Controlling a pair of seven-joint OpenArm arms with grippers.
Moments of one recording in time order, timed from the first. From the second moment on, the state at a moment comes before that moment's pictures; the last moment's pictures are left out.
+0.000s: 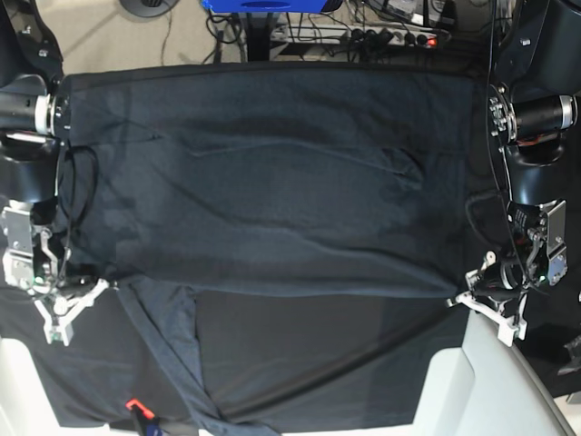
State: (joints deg) left arm -29.8 -22.1 -10.8 40.1 -23.5 -19.2 35.1; right arm 28.1 13.9 8.2 40.6 2.0 12.7 -30.1
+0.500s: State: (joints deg) left arm -29.8 -22.1 -10.8 40.1 -23.5 -19.2 35.1; right arm 30.4 13.8 8.2 29.8 2.0 12.6 -23.1
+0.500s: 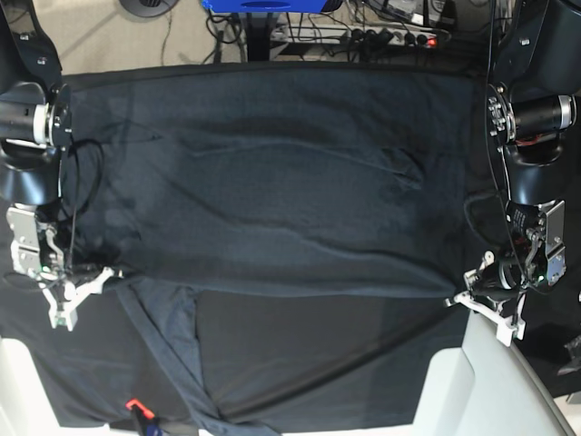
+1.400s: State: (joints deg) left arm -30.1 -22.0 -10.8 40.0 -23.5 -19.2 35.1; right arm 31.4 14.0 10.9 29.8 2.1 12.7 -22.5
